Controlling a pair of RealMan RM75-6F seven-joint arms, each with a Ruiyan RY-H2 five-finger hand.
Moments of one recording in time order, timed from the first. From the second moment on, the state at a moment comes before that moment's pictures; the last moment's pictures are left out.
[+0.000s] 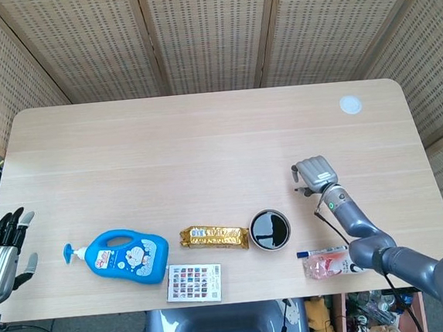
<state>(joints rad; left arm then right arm) -0.11 -1.10 -0.02 -1.66 1.50 1.44 0.20 0.83 -1.61 0.16 -0.96 -1.08 0.62 -0.16</state>
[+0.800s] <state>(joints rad) -0.11 -1.11 -0.02 -1.65 1.48 1.43 0.20 0.84 -1.70 0.14 -0.80 -1.05 0.54 -0.19</state>
